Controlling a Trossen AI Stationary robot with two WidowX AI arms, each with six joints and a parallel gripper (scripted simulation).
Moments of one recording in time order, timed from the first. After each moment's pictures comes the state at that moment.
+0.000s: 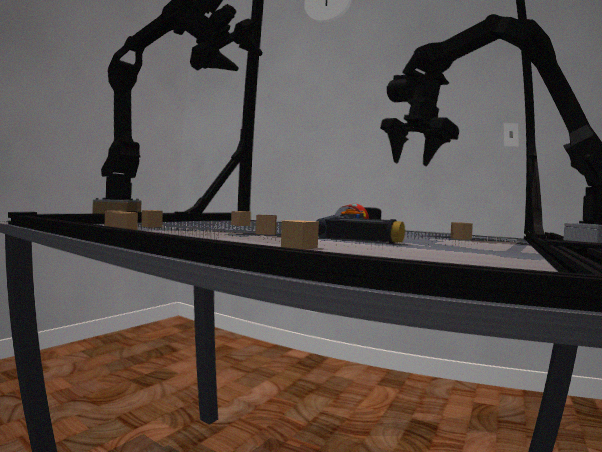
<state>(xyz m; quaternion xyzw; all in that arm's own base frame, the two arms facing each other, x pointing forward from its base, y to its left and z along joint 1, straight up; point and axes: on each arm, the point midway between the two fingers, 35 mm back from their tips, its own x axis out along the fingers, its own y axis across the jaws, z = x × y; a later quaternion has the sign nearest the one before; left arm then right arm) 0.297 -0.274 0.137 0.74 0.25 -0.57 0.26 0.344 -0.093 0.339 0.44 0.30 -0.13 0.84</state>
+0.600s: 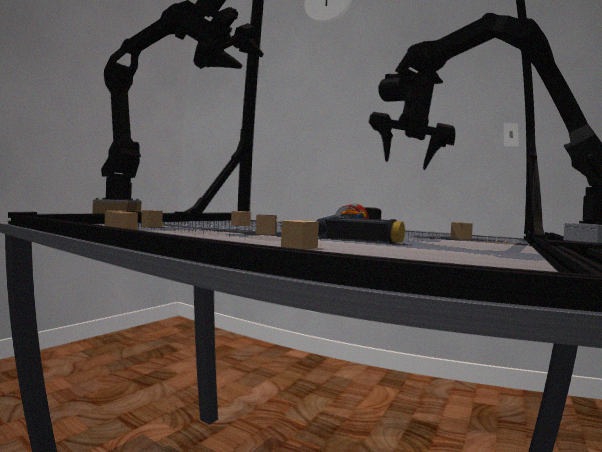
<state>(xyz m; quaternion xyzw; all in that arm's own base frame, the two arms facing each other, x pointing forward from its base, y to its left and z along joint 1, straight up) 0.311 -0.257 0.132 0.64 0.39 -0.49 0.44 0.344 -0.075 0.346 0.38 0.28 -0.11 0.88</state>
